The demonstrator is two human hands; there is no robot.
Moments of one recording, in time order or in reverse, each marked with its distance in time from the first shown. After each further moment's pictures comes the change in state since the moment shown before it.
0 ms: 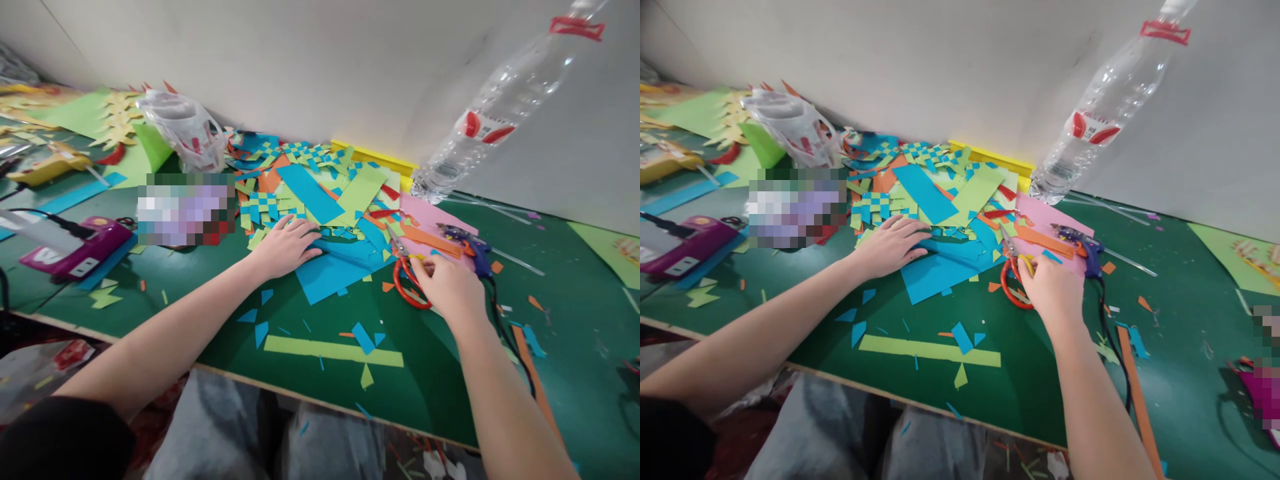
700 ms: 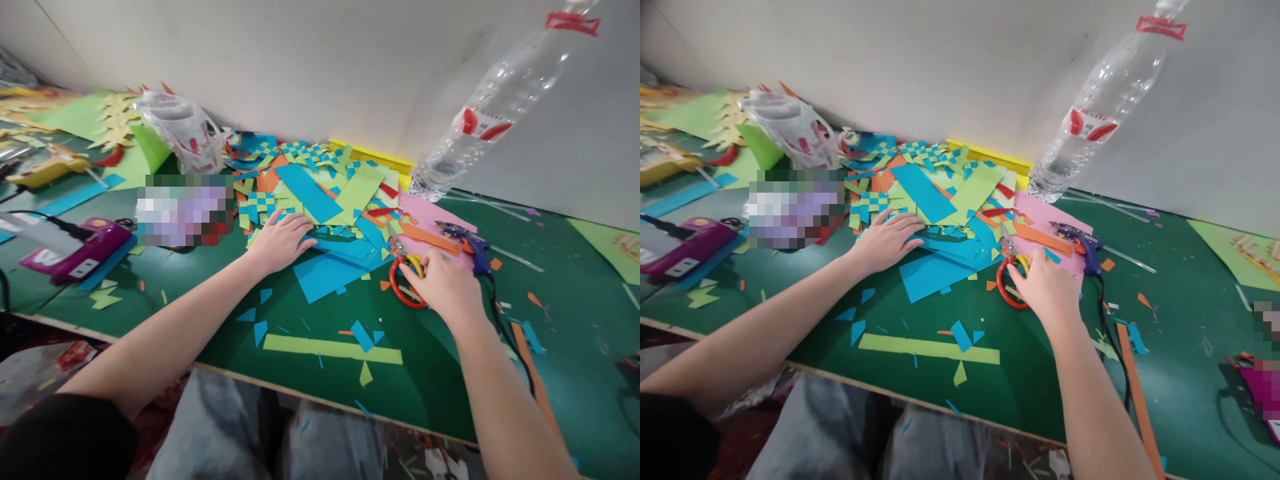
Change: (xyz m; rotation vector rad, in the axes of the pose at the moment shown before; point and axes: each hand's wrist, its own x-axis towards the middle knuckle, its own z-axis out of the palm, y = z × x) left_hand 0.002 -0.005 0.006 0.000 0.034 -0.125; right_hand -0.004 -0.005 -0.006 -0.085 -0.059 0.000
